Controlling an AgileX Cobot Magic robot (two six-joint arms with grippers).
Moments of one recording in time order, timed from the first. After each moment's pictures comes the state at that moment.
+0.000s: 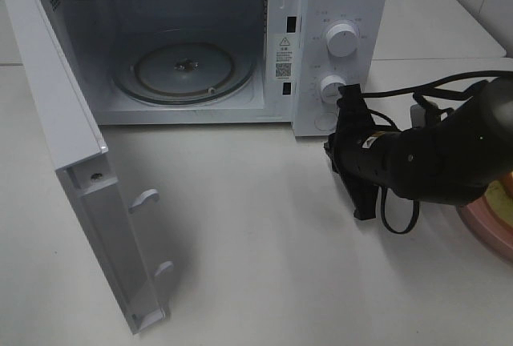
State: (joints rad) left arm 0.00 0.00 -0.51 -0.02 1.07 -0.03; right arm 0.52 1.95 -0.71 0.52 -0.63 1.28
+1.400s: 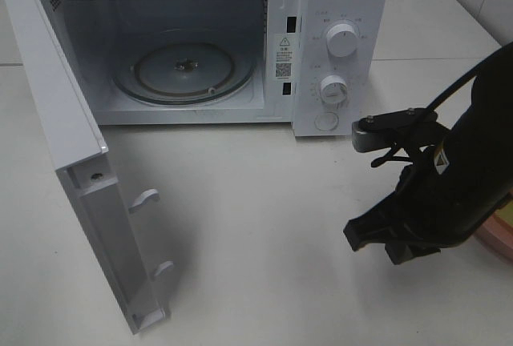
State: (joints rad) left arm 0.00 0.00 -0.51 -0.02 1.07 -0.03; right arm 0.52 1.53 -0.69 0.00 0.56 0.23
